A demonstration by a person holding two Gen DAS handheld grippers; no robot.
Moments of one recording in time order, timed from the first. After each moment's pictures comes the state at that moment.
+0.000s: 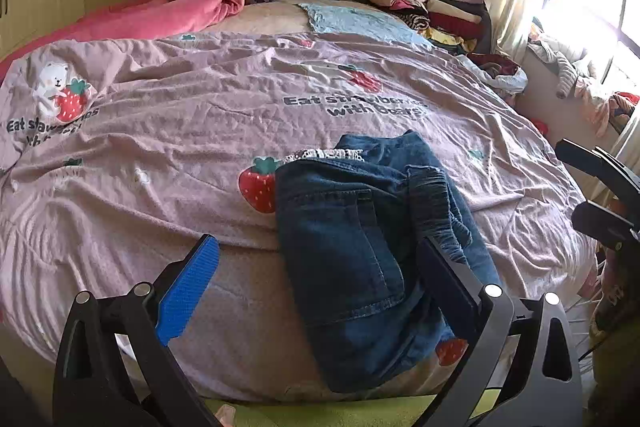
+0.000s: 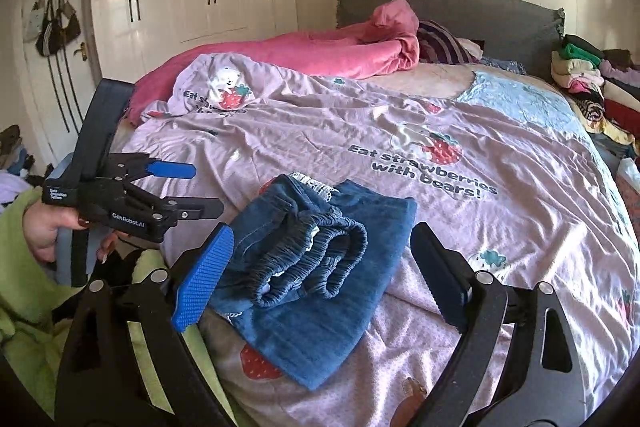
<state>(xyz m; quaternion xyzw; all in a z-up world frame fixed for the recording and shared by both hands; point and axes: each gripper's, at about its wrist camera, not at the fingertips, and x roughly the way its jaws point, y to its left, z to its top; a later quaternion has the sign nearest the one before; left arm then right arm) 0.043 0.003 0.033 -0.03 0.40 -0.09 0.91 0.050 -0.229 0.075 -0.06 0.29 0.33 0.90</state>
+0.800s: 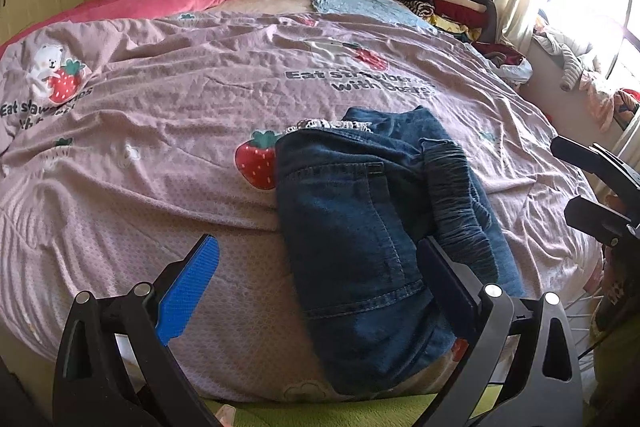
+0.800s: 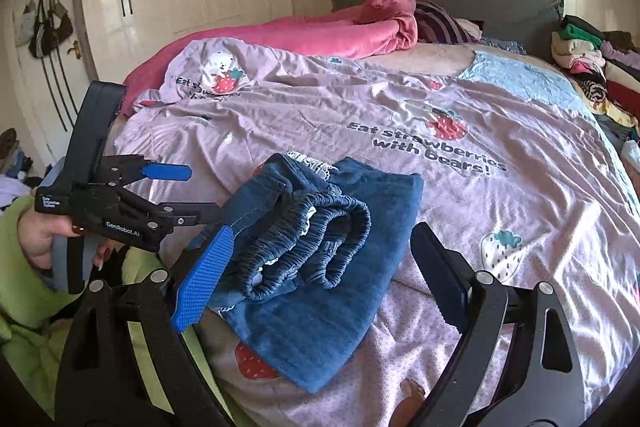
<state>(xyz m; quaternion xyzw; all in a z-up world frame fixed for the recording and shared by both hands) 0.050 0.001 0.007 -0.03 0.42 -0.08 0.90 0.062 -0.221 0.052 -0.05 0.32 0.33 0.89</state>
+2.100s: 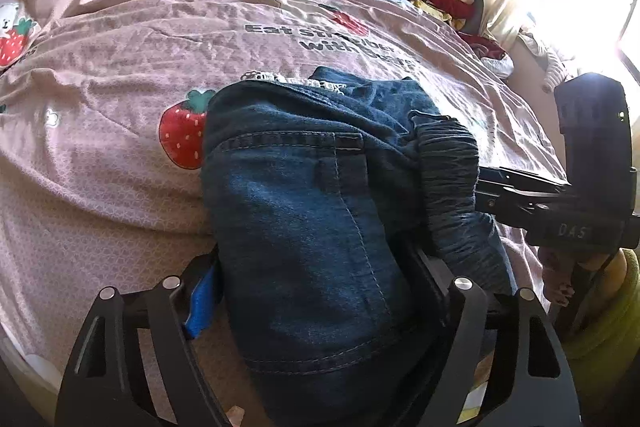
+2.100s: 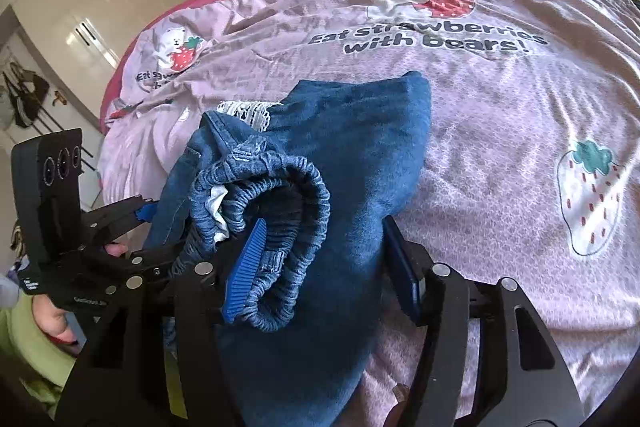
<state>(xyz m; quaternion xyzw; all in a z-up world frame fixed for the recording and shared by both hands) 0.091 -0.021 -0.041 -0.08 0.46 -0.14 0.87 0.150 -0.212 -0.034 0.06 0.47 0.33 0.82</state>
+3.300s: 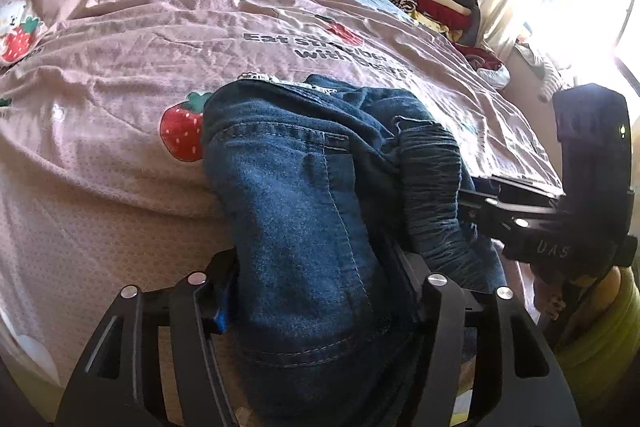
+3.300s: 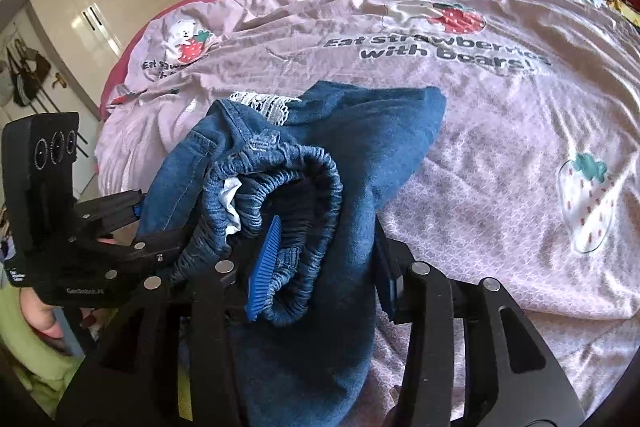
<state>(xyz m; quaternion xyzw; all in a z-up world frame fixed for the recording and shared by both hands) 0.077 -0.022 -0.038 -0.10 0.44 -0.14 0.88 0.134 -0.203 -0.030 0.04 0.45 0.33 0.83</state>
